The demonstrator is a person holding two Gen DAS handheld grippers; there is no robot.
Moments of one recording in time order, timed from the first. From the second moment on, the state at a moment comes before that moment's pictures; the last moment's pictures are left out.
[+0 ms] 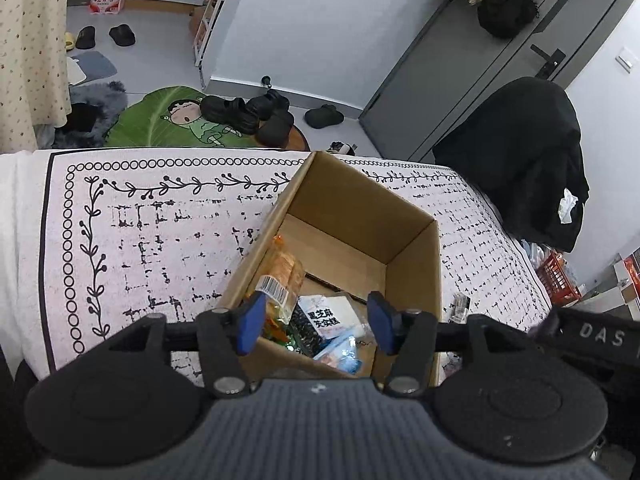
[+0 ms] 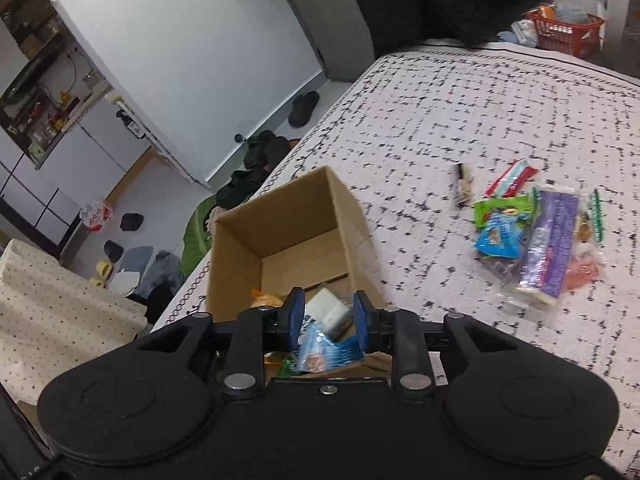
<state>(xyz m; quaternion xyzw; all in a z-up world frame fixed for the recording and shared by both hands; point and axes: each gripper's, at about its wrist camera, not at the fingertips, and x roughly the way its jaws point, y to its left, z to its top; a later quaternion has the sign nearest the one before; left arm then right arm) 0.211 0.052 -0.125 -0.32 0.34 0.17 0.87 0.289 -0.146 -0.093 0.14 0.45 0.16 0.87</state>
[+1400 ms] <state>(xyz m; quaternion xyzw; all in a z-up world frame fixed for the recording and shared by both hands) 0.218 -0.042 -0.096 -0.19 0.33 0.12 0.92 0.269 -0.301 -0.109 0.13 0.40 0.10 0.90</state>
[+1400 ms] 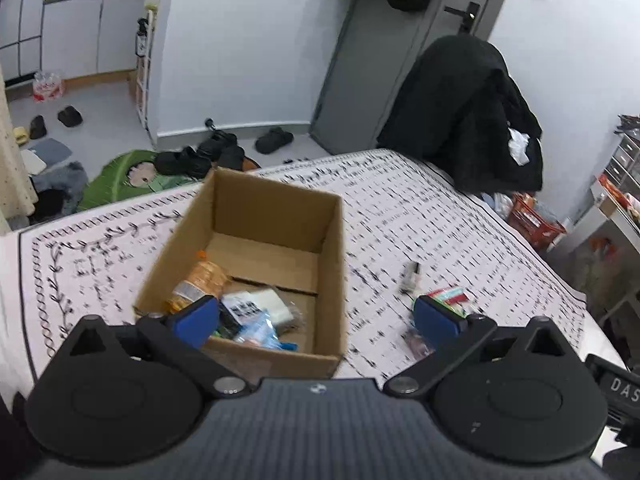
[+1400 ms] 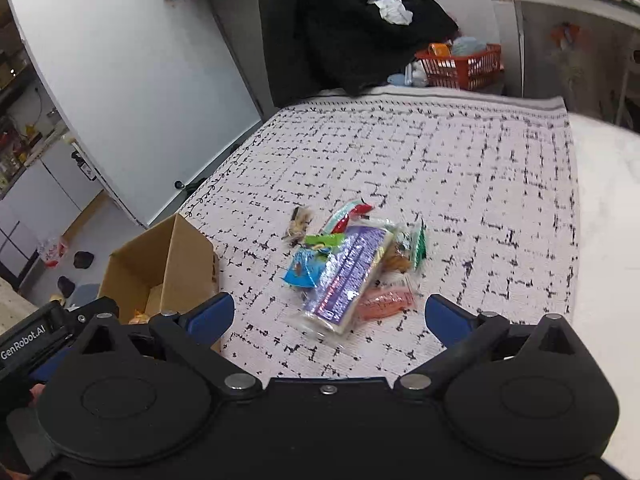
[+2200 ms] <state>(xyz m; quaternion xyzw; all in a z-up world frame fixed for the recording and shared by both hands) 0.236 -0.119 -0.103 -0.14 0.36 0.09 0.92 0.275 -0.374 -0.151 0.28 0.41 0.05 0.86</state>
